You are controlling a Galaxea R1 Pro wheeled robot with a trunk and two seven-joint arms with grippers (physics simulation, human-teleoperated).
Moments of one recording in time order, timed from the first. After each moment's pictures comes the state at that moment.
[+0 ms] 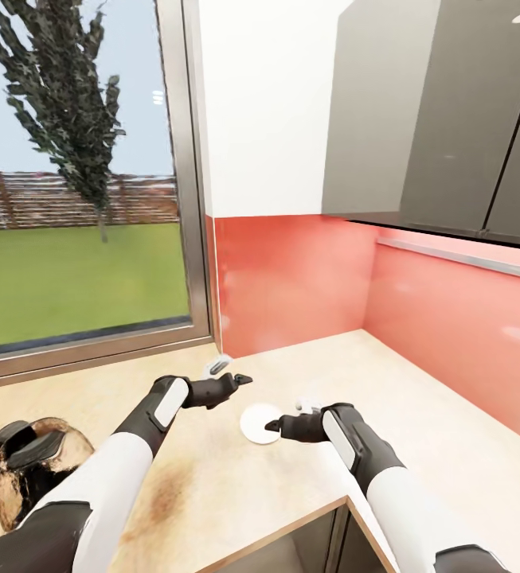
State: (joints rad) left arm -0.87 -0.11 0.04 -0.55 0.54 0.73 -0.21; right arm -0.74 0.11 0.10 -0.62 -0.29 0.75 0.24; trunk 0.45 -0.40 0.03
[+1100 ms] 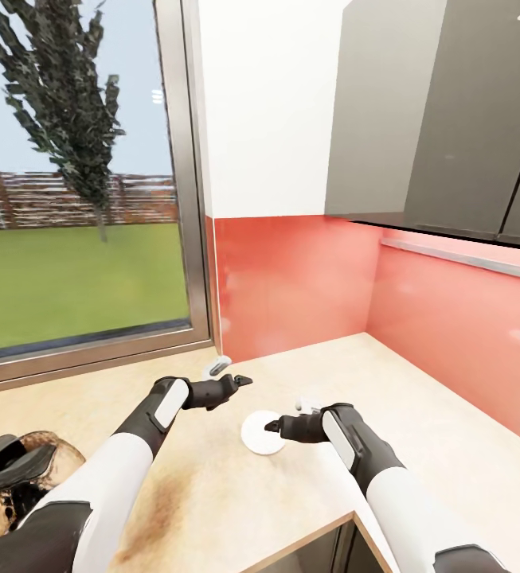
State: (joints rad) left arm -0.87 -0.11 0.04 -0.54 0.54 0.72 -0.21; right arm -0.74 0.11 0.10 -0.62 -0.30 0.76 0.24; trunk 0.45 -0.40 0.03
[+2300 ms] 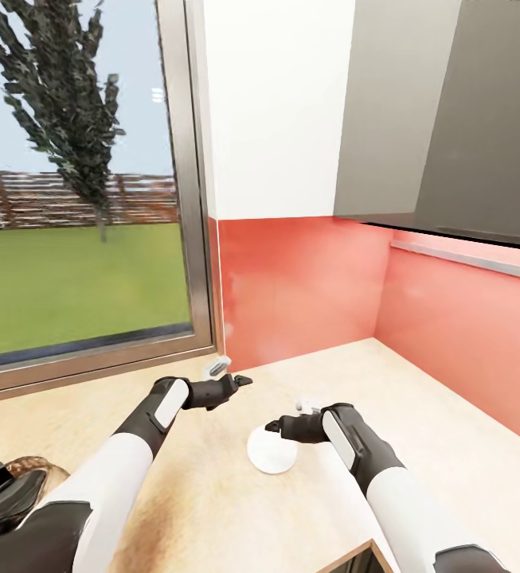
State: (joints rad) left arm -0.87 -0.11 0.04 -0.54 0.54 0.72 -0.21; right arm -0.74 0.11 0.10 -0.62 -0.29 0.76 0.24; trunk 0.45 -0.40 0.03
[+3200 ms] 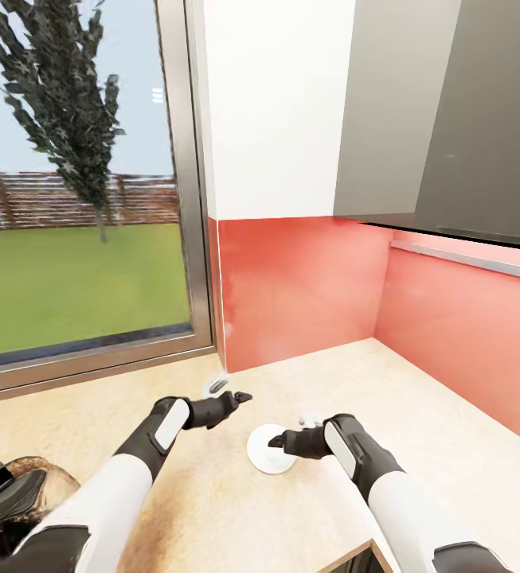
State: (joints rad) left arm -0.80 -0.12 0.05 -0.54 0.54 0.66 -0.22; right arm -0.74 0.10 0.10 -0.52 -0.29 0.75 0.24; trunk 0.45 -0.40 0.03
